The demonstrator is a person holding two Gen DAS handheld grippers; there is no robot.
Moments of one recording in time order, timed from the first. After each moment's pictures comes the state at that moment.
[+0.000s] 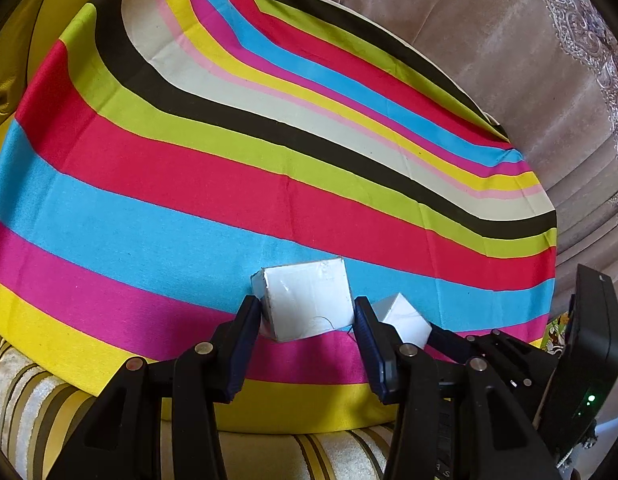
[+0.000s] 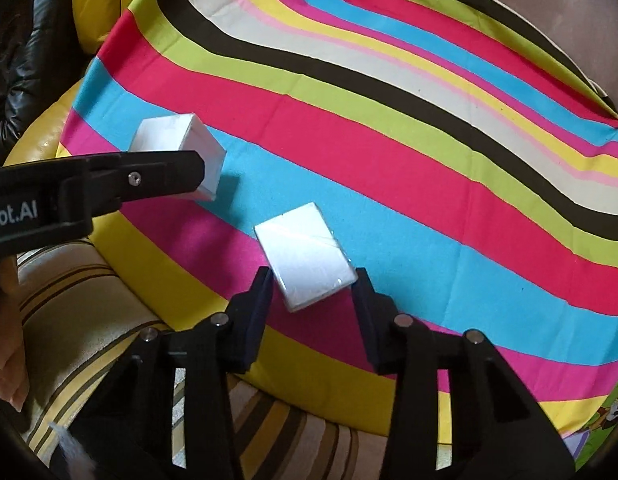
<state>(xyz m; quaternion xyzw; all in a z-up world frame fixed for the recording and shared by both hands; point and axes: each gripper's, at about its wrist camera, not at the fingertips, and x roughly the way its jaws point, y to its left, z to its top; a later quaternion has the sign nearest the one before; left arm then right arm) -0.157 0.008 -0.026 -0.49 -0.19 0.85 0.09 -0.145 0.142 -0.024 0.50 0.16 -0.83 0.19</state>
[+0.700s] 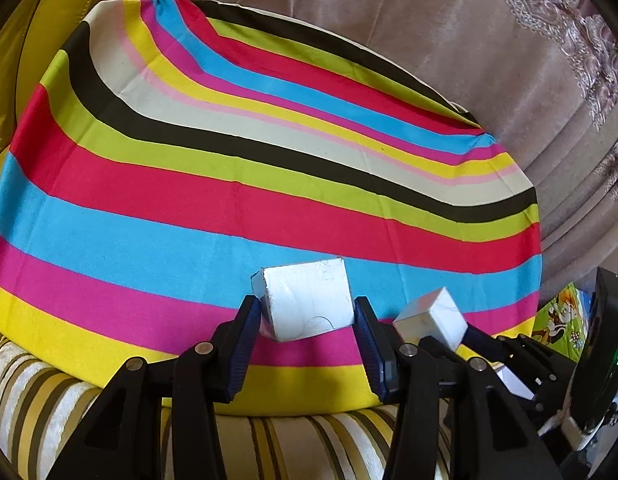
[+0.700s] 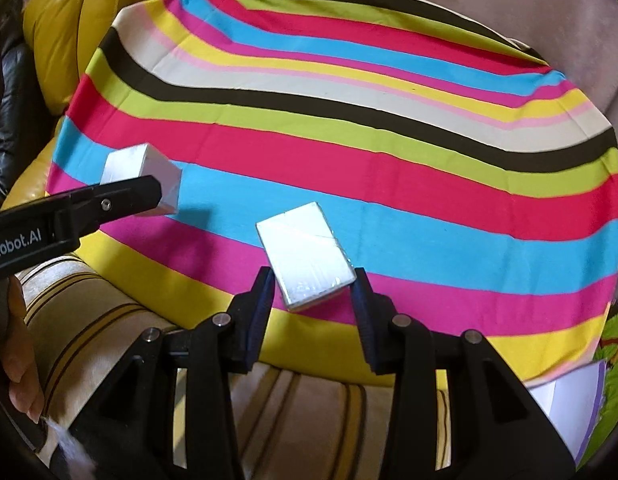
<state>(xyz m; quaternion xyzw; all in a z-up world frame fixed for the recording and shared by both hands) -0.129 0.044 -0.004 -0.46 -0.15 0.87 0.11 -0.115 0.206 0.005 0.47 0.08 -0.87 0.11</state>
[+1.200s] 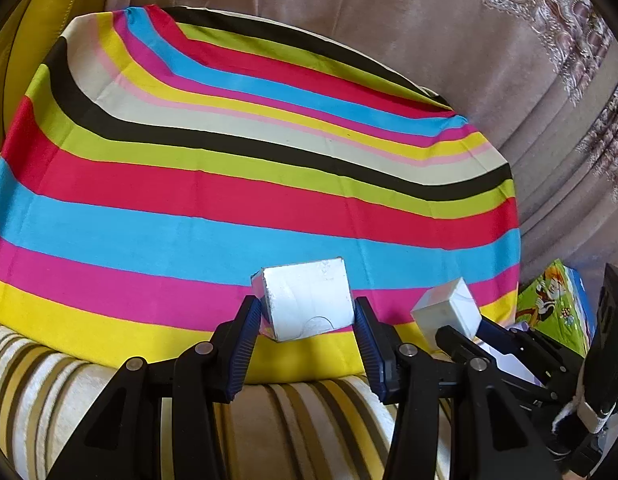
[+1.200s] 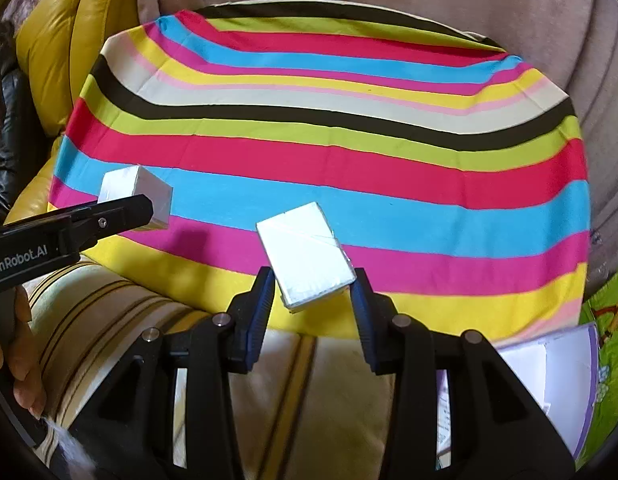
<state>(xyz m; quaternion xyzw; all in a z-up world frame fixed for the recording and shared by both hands) -0.102 0.075 0.008 -0.46 -0.14 0.86 0.14 -0.082 0.238 0.022 0.45 0.06 -0.89 0.07</state>
